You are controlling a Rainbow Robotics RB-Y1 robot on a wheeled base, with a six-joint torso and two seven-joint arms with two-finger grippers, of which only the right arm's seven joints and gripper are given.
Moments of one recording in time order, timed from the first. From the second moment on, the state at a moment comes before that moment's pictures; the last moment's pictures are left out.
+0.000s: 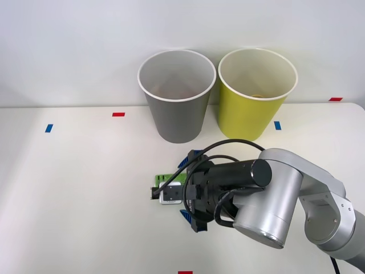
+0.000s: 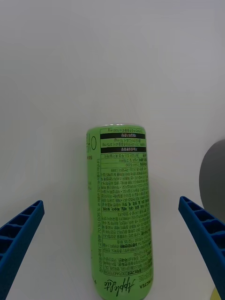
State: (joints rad) arm -0.48 -0.56 0.81 -2.15 -0.47 1.25 2.14
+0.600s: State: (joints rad) arm -0.52 -0.47 0.85 -2.06 -0.42 1.29 2.14
